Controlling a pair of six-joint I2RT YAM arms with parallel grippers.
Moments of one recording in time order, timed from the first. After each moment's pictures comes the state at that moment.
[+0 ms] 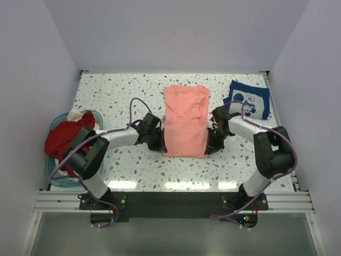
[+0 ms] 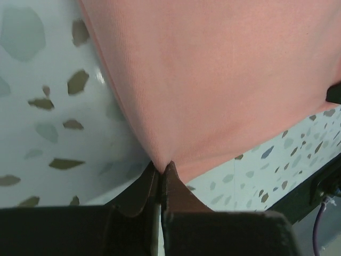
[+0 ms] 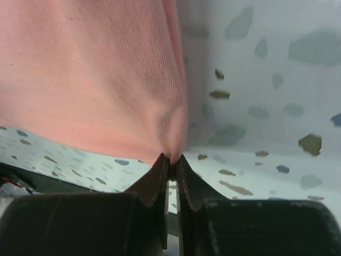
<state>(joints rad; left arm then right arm) -0.61 1.71 0.89 -0.21 0.30 -0.59 0.30 1.69 0.97 -0.72 -0.28 0.48</state>
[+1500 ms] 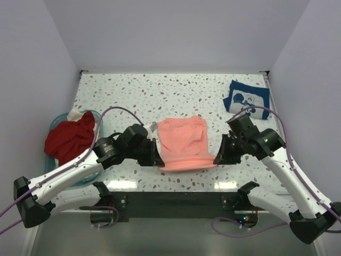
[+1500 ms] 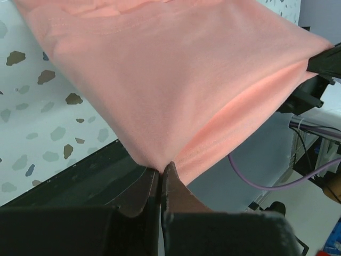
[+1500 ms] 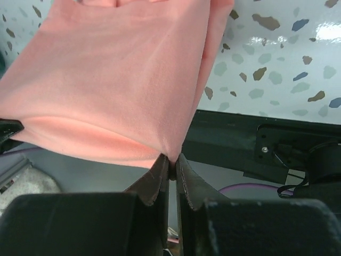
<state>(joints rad) -0.90 1.00 0.89 -0.70 0.23 -0.90 0.52 0.94 1.07 -1.27 -0.20 0.76</state>
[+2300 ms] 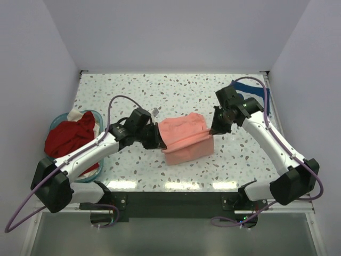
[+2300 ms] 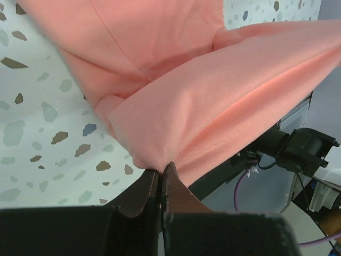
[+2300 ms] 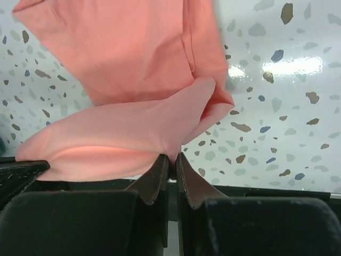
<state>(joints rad) -0.68 1.26 0.91 -0.51 0.29 -0.80 0.44 1.34 1.33 -1.12 0.01 0.67</state>
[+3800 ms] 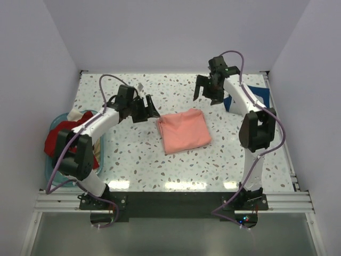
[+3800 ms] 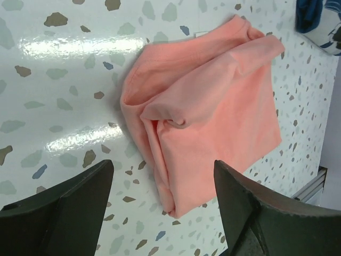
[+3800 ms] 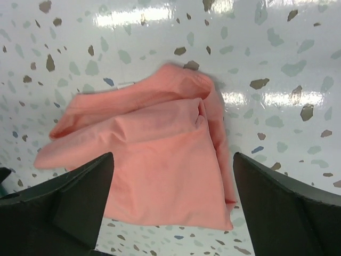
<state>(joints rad) -0.30 1.66 1.15 -0.34 0.35 -0.56 0.27 2.09 2.00 -1.01 -0.09 0.45</state>
